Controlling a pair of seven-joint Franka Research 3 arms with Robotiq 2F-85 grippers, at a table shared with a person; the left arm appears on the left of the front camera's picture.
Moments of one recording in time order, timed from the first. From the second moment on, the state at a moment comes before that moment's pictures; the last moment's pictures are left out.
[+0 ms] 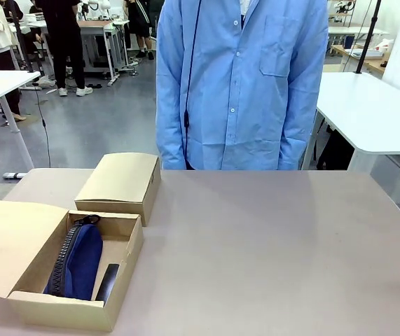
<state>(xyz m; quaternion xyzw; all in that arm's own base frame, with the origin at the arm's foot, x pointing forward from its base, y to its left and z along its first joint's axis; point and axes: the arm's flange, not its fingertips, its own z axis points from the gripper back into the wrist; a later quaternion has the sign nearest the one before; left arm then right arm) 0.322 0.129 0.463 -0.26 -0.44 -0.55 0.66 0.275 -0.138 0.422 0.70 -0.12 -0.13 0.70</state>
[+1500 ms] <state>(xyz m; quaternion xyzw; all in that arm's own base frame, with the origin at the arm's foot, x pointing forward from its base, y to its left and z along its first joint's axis) 0.374 0.295 0.389 -0.10 -0.28 -0.63 0.72 0.275 -0.138 0.422 0.70 -0.12 -0.13 0.70</state>
